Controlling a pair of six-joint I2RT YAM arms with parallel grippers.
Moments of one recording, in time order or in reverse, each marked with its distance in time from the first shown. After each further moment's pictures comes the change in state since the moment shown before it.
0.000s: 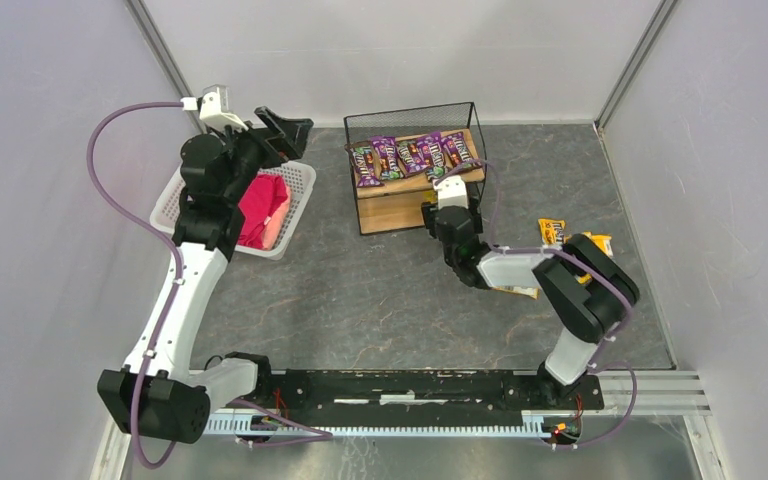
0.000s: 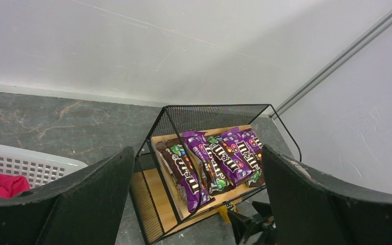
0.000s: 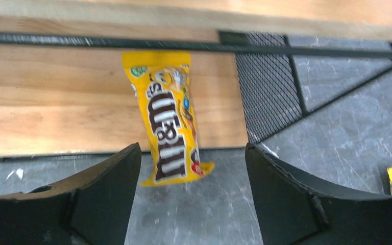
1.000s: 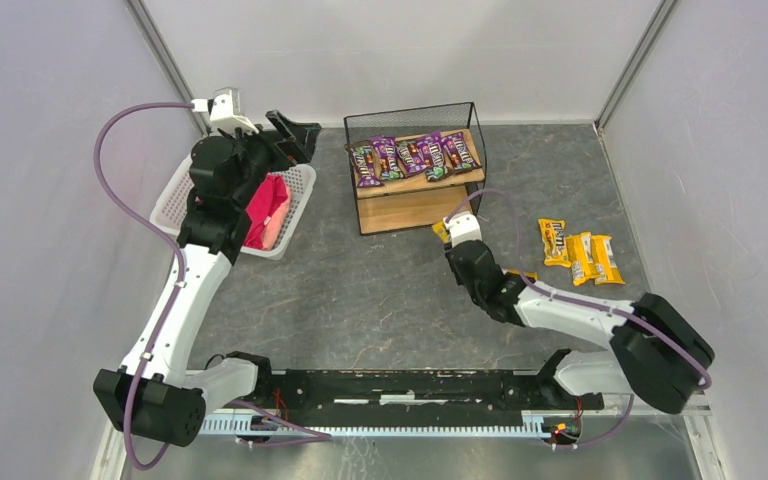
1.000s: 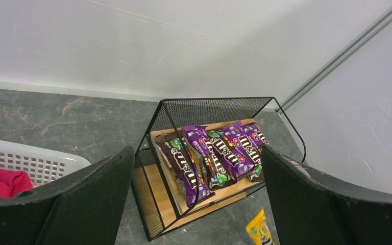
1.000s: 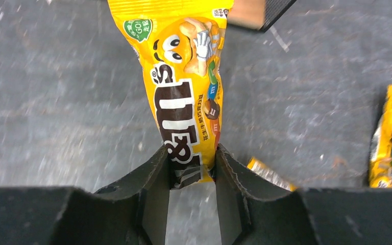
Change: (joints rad) left arm -0.066 -0.005 0.001 -0.027 -0.081 0.036; right arm 0.158 -0.517 -0.264 -0.537 -0.107 0.137
